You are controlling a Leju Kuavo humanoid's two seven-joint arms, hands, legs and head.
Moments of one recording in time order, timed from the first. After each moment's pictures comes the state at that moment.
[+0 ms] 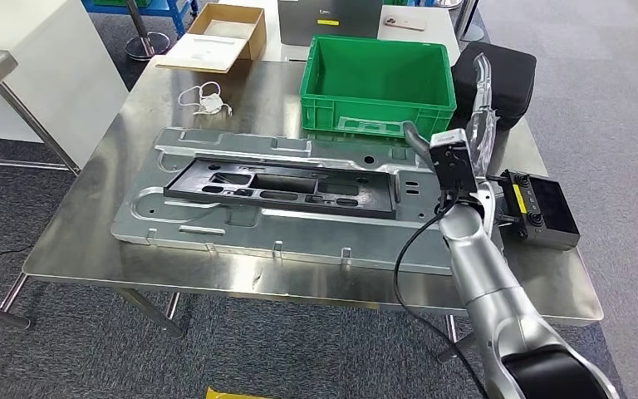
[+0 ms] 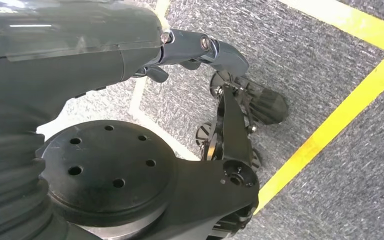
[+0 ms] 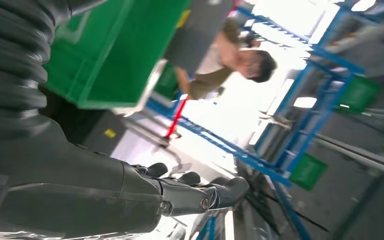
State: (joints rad) left arm -0.07 -0.22 0.94 -0.19 -0.55 -0.09 -0.16; right arm -0.70 0.02 0.21 -1.11 0.26 -0.59 -0.69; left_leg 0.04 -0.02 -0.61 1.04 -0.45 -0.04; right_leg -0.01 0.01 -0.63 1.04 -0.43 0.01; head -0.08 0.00
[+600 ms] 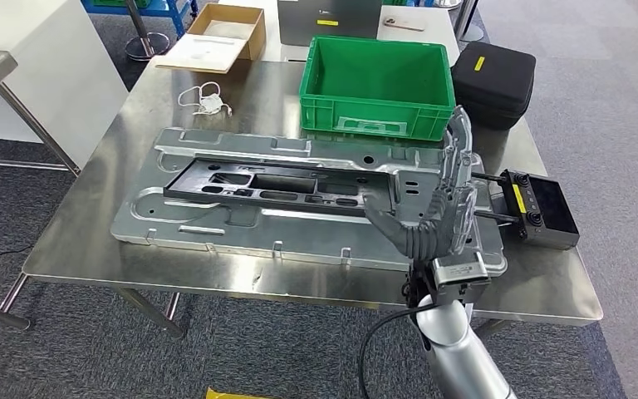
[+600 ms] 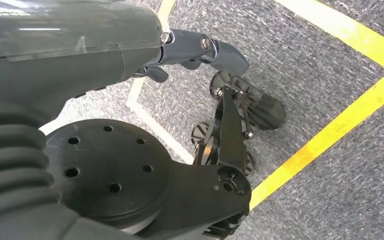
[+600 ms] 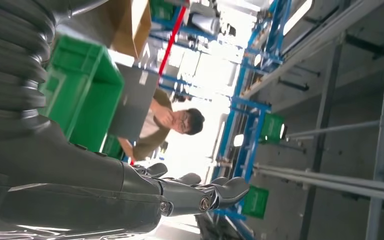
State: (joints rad) left arm -0.08 -0.23 1.00 -0.19 -0.53 -0.04 -0.17; right arm -0.30 0.06 0.39 -1.72 0.17 -0.52 -0.70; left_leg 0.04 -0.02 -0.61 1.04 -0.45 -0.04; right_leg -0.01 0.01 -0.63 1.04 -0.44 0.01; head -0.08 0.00
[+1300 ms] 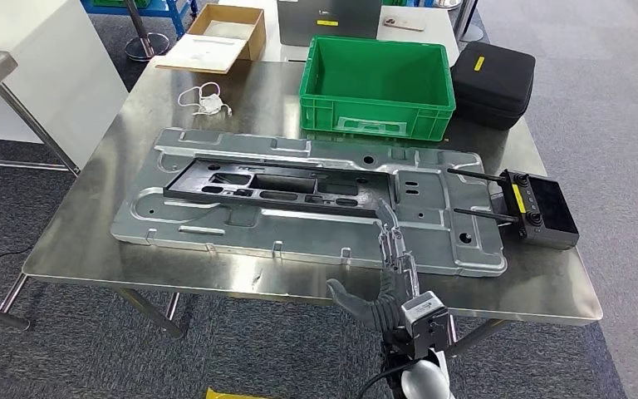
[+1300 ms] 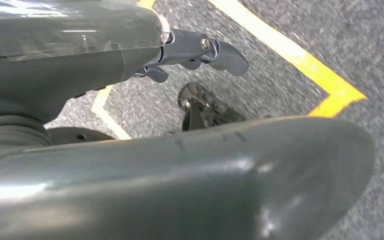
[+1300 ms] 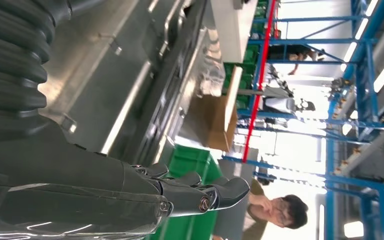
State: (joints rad) left arm -0.08 -0.24 1.03 -0.19 -0.53 0.00 -0.33; right arm -0.03 0.10 0.42 -1.66 0.06 -0.30 -0.65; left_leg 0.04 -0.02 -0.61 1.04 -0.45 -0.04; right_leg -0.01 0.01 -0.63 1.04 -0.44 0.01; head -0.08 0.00
